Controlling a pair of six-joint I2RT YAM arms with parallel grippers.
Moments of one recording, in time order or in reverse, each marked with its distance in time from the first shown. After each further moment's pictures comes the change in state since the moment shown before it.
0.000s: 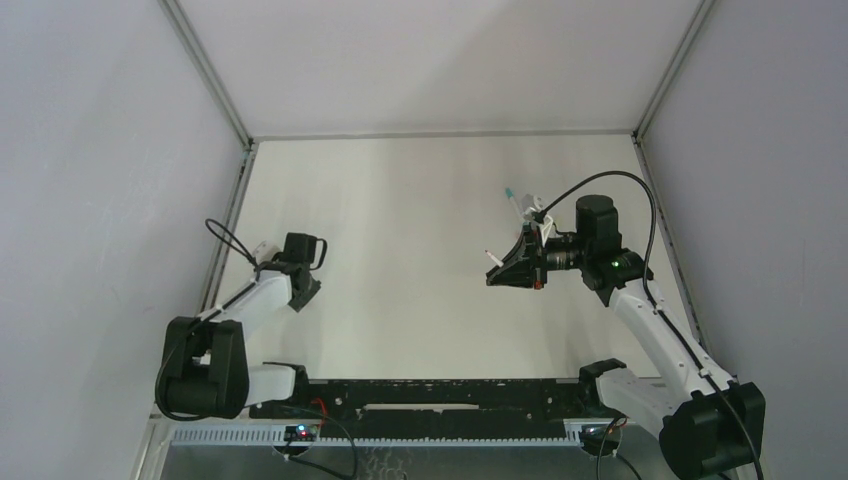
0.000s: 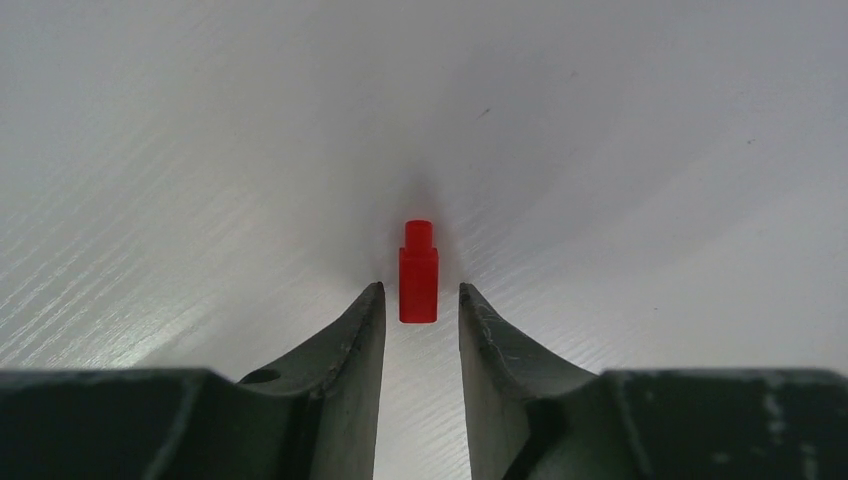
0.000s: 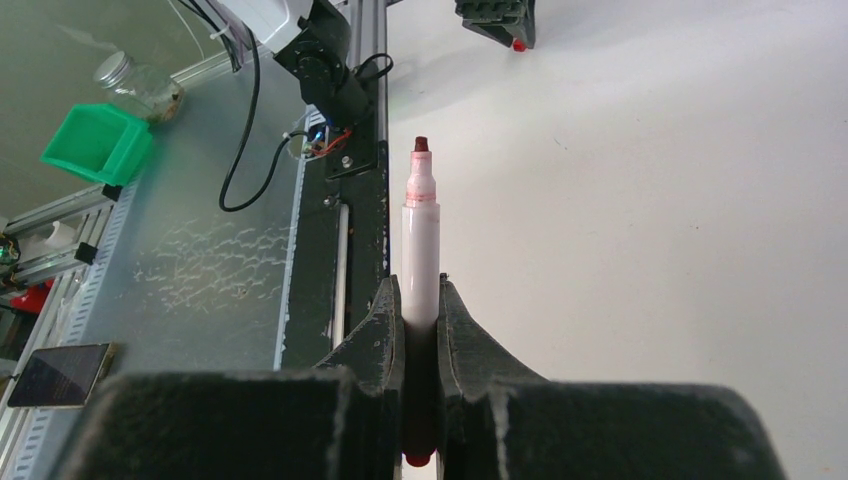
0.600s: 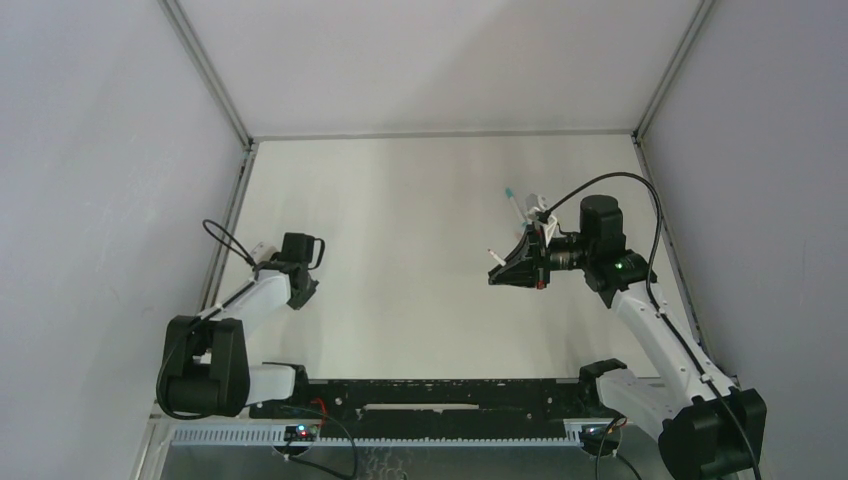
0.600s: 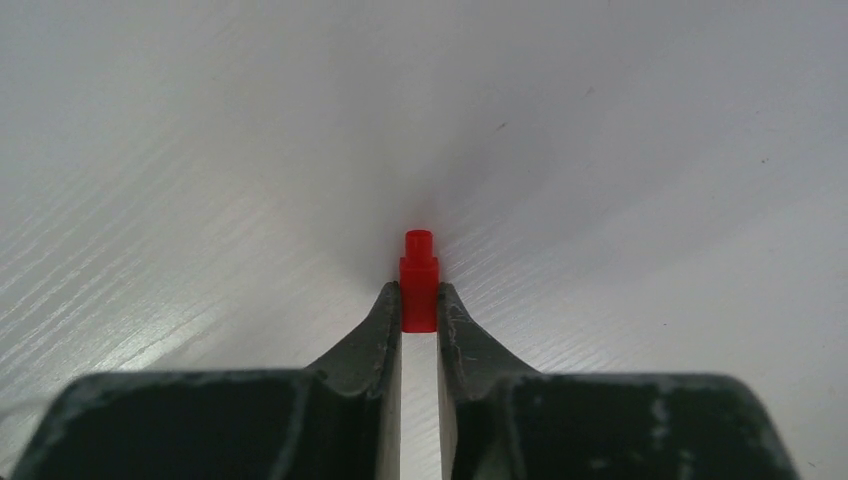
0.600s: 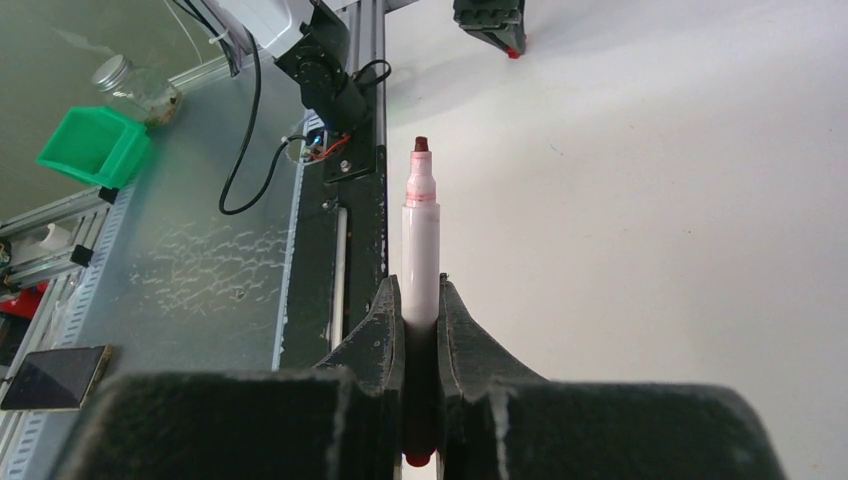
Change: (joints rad) left arm 0.021 0.013 0.000 0.000 -0.005 0.000; right arm -0.016 -0.017 0.000 0.000 -0.011 0.003
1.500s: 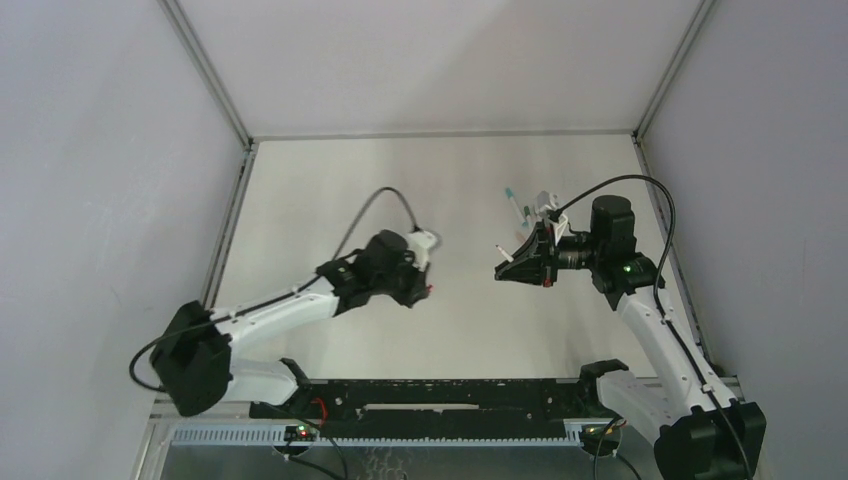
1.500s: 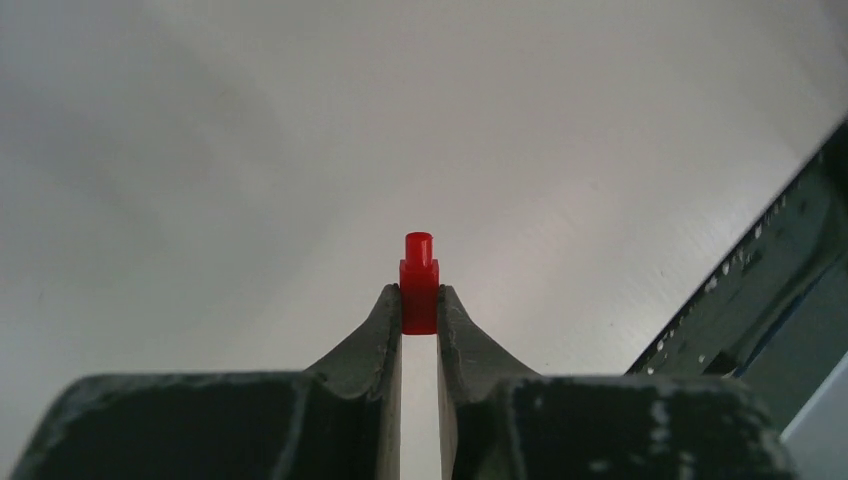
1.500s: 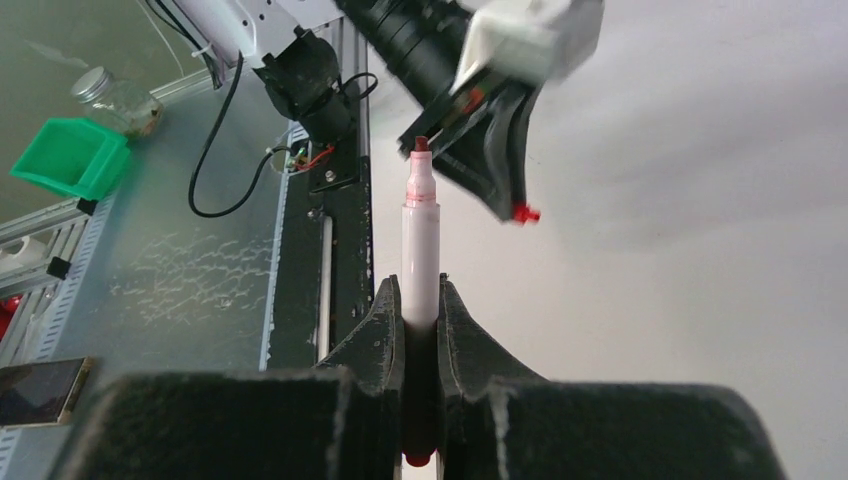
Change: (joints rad) left arm -0.685 -0.028 0.158 0.266 0.609 0.737; right arm -0.059 -0.039 0.000 0.000 -0.020 -0.001
